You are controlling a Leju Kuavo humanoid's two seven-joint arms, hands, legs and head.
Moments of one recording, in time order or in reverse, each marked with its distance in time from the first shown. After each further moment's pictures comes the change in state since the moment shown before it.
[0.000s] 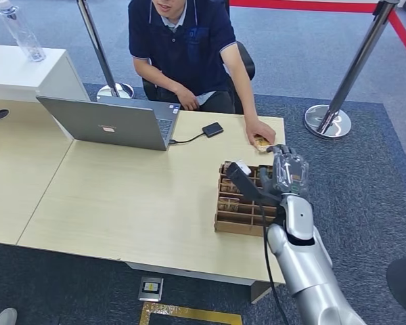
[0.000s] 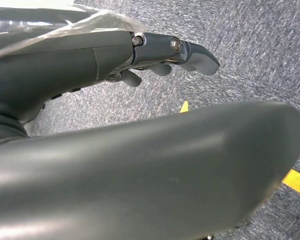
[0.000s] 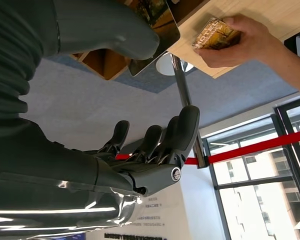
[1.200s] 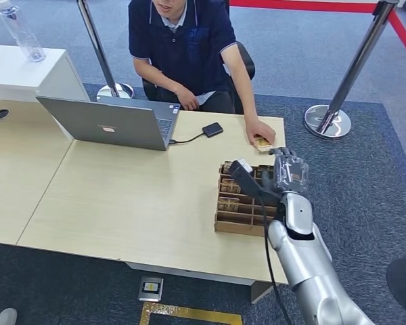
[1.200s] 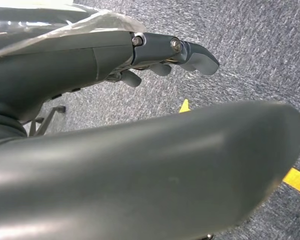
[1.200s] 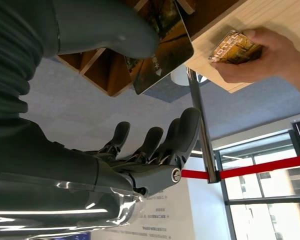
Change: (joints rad) left arm 0.000 0.000 0.002 0.003 0.006 -0.002 0.000; right arm -0.052 0.005 -0.027 0.116 0.003 0.016 0.023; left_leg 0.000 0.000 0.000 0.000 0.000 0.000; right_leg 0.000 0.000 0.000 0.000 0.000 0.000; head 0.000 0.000
